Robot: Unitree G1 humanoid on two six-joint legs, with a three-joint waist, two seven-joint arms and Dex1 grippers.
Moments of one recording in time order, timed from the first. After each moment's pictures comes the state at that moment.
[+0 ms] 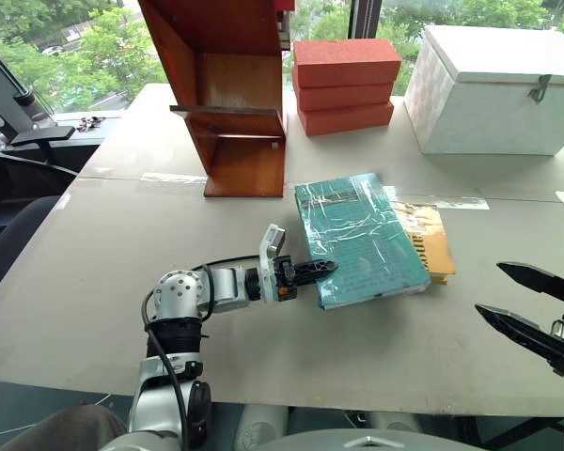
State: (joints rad) left arm -0.44 0.24 0.25 0.23 -1.29 1.49 -0.34; right arm 0.51 -0.73 -0.79 -0.70 1.04 0.62 0.92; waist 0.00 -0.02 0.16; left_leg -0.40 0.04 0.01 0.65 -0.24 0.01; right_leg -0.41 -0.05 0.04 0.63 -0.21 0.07
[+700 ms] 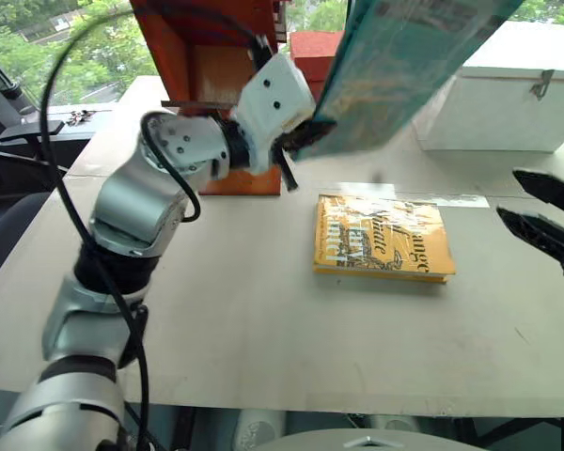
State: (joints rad) left arm -0.97 0.78 -0.29 -0.25 -0.19 0.46 -0.66; right arm -0.08 -0.83 -0.60 -0.37 1.17 0.63 0.87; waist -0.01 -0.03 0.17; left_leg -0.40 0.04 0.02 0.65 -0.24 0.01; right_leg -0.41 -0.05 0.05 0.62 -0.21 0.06
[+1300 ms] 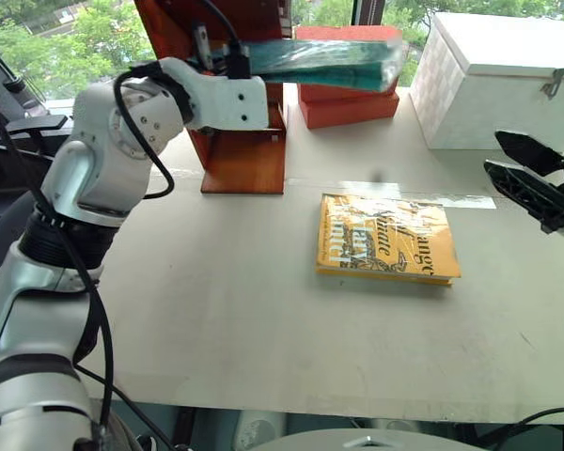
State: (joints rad) left arm -0.97 0.94 -0.31 0.02 0.49 0.11 -0.64; right arm -0.30 -0.78 -0.49 -0.25 1.13 0.63 0.84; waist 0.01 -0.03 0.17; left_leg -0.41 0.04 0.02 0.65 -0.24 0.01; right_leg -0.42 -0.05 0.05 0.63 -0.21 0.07
